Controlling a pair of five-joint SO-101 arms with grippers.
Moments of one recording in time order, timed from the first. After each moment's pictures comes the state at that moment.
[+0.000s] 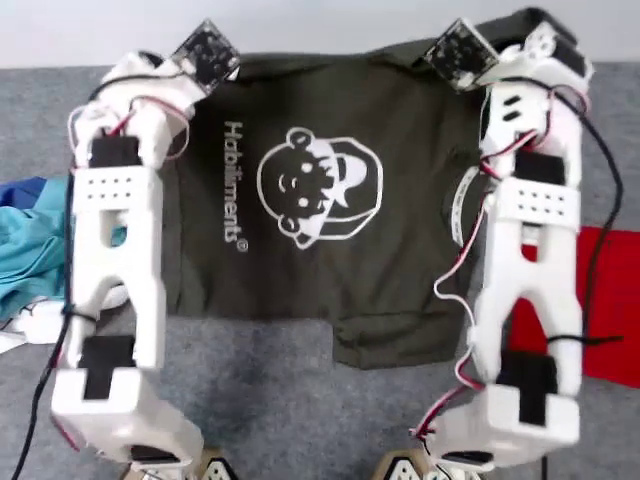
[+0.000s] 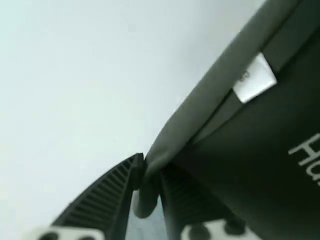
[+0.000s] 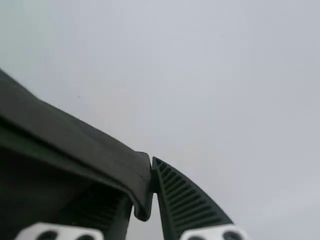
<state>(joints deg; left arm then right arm) -6.4 11.9 -12.3 39.7 -45.8 6.8 4.2 -3.4 4.6 59.3</state>
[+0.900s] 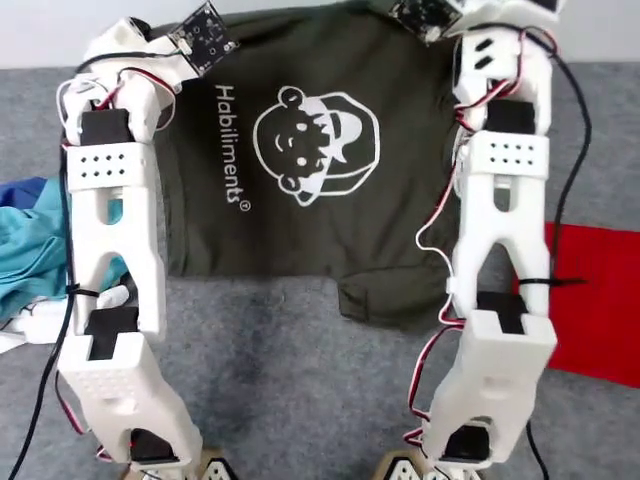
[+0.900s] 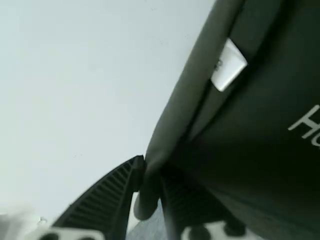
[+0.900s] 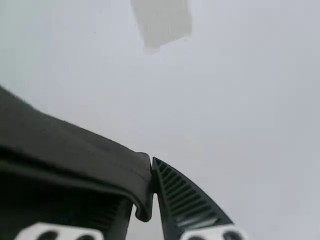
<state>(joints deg) -8.7 20.4 -28.0 43.7 -52.4 0.6 27.7 -40.6 4.3 62.5</state>
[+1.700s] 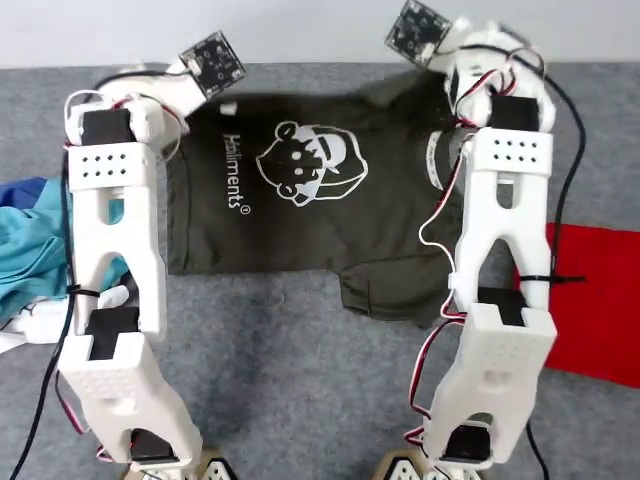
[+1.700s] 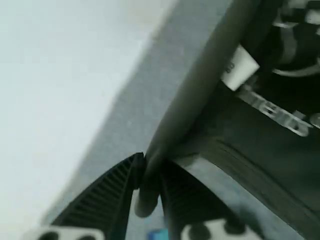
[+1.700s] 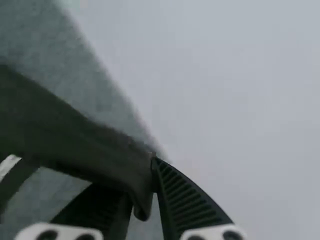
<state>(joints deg) -8.3 20.4 -28.0 69.8 -52.7 2.5 29.4 -43.7 52.3 64.0</state>
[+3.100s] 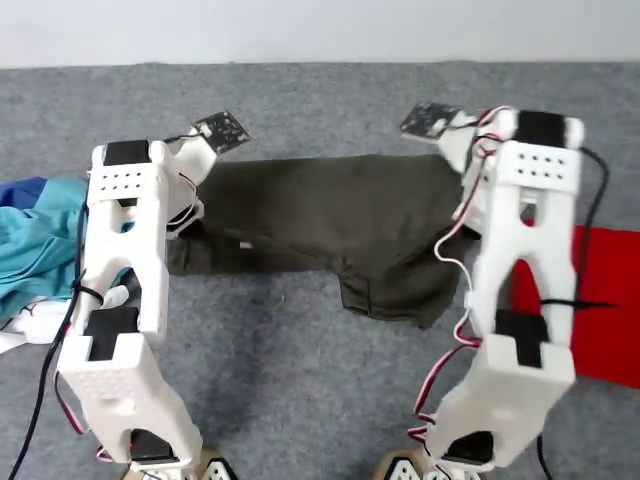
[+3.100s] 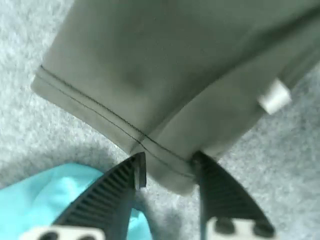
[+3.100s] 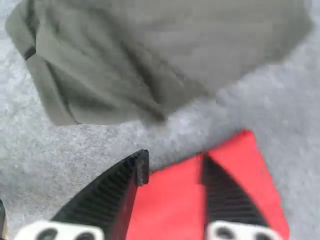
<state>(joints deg) -8.4 20.4 -9.2 81.2 -43.5 6.9 15.3 -27.3 100.5 59.9</state>
